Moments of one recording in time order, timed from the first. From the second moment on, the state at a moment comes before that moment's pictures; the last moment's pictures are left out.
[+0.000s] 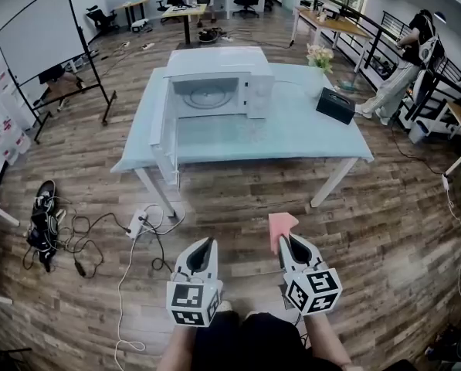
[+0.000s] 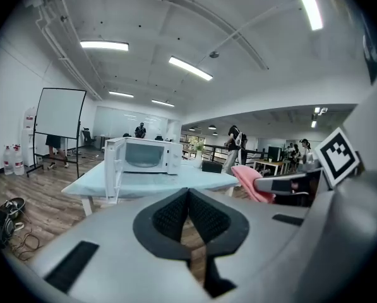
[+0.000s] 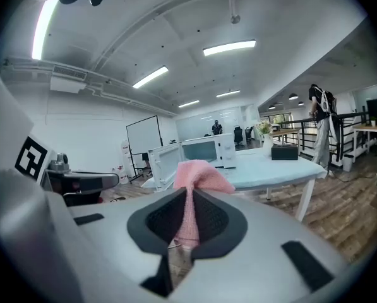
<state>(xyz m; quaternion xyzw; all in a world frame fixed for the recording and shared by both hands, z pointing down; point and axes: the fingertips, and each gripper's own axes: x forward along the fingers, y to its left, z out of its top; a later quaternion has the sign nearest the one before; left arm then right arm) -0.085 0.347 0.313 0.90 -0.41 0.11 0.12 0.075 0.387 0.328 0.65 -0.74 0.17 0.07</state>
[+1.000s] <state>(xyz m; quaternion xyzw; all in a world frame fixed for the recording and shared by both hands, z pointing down) -0.124 0.279 0.323 0.90 -0.40 0.10 0.13 0.031 0.312 0.324 0.65 -0.74 0.15 0.08</state>
